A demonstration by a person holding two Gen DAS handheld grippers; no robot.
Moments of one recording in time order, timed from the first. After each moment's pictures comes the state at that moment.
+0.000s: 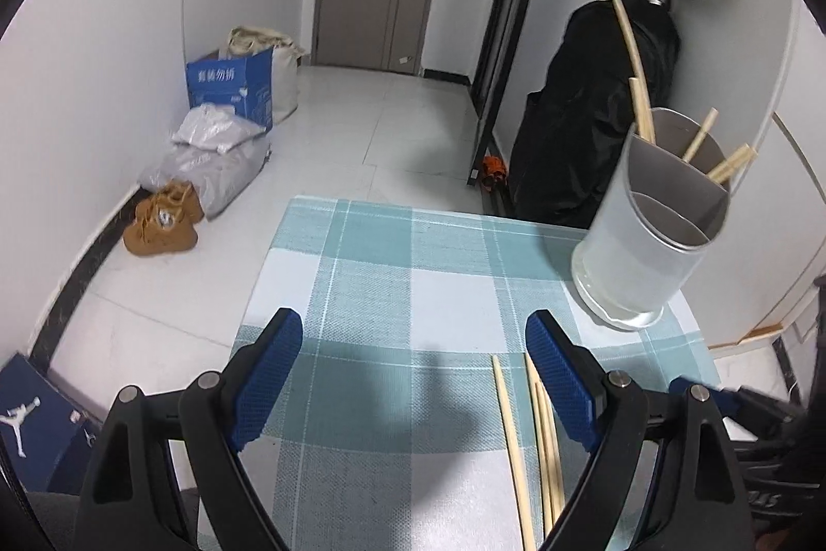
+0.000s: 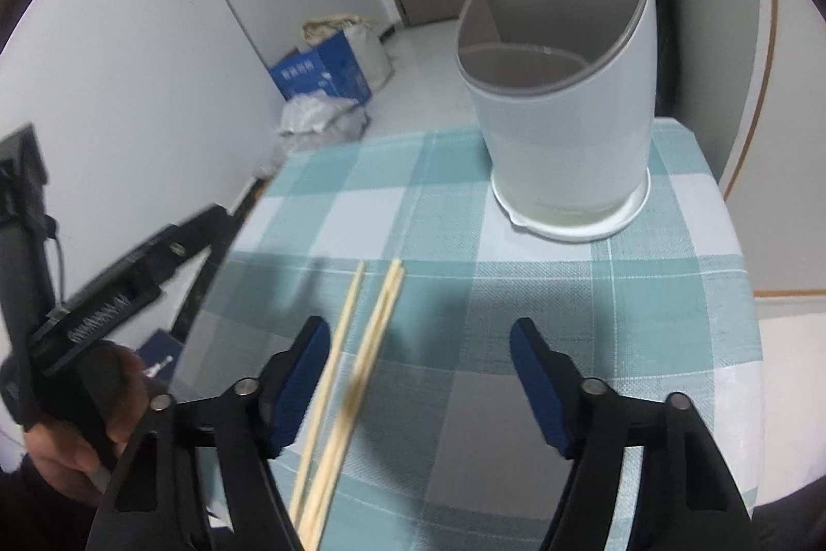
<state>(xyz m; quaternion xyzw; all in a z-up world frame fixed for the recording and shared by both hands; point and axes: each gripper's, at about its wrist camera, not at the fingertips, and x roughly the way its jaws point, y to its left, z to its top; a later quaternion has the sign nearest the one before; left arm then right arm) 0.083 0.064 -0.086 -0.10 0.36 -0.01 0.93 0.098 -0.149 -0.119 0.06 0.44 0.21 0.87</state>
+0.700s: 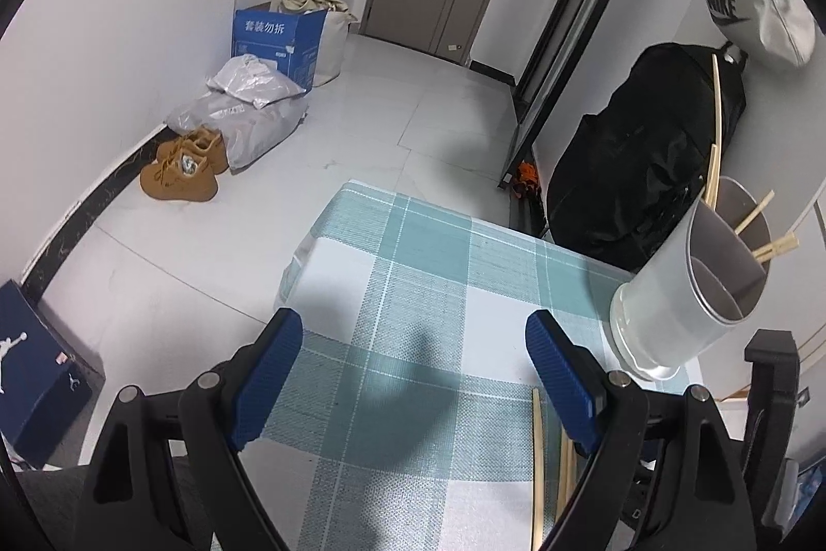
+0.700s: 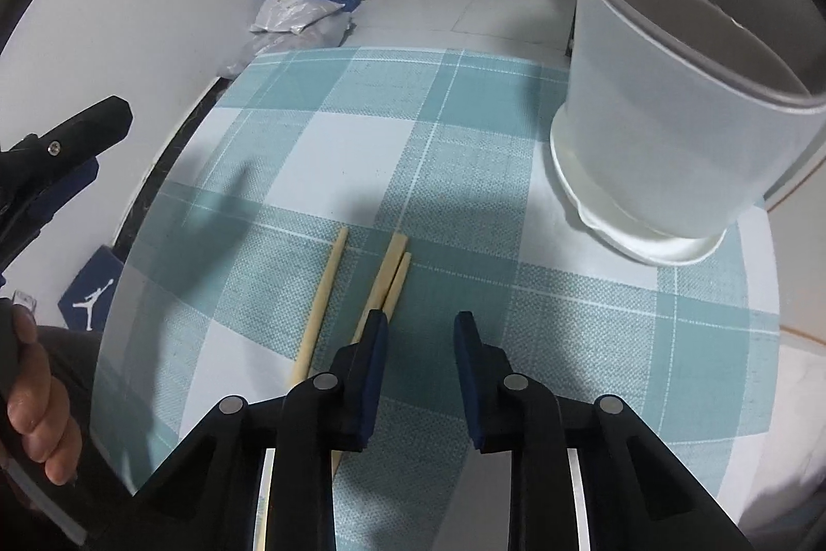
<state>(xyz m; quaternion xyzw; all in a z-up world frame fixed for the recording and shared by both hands) 0.101 0.103 -0.089 -0.18 0.38 0.03 0.91 0.137 -0.090 -0.148 -0.06 0.53 0.19 0.83</state>
